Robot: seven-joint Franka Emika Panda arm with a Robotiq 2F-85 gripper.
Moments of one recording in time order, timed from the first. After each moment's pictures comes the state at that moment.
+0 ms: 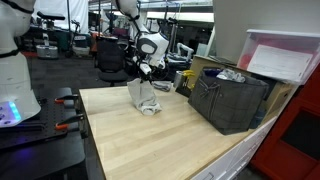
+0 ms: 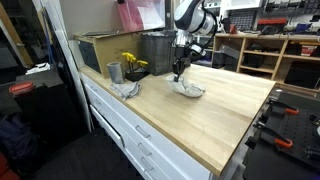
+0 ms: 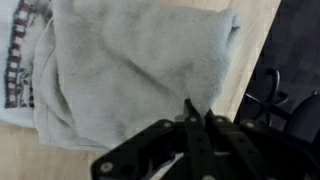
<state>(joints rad) -0.27 0.50 0.28 -1.96 0.38 2.37 -0.55</state>
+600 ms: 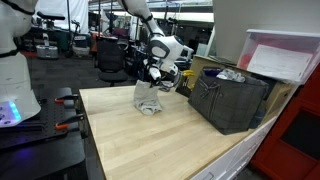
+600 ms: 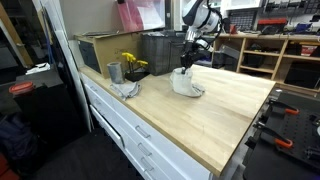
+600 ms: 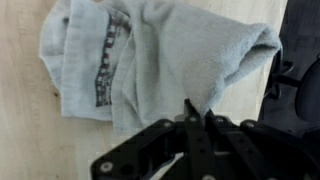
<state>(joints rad) -0.31 0.55 0.14 -1.85 0.48 2.25 -0.58</state>
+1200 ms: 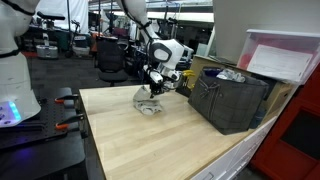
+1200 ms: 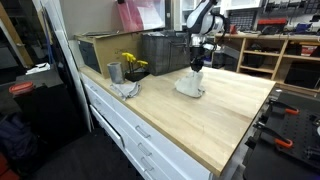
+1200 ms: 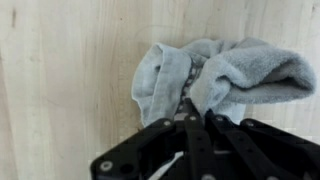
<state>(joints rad) -0.24 0.57 0.01 -1.87 0.23 2.26 -0.44</state>
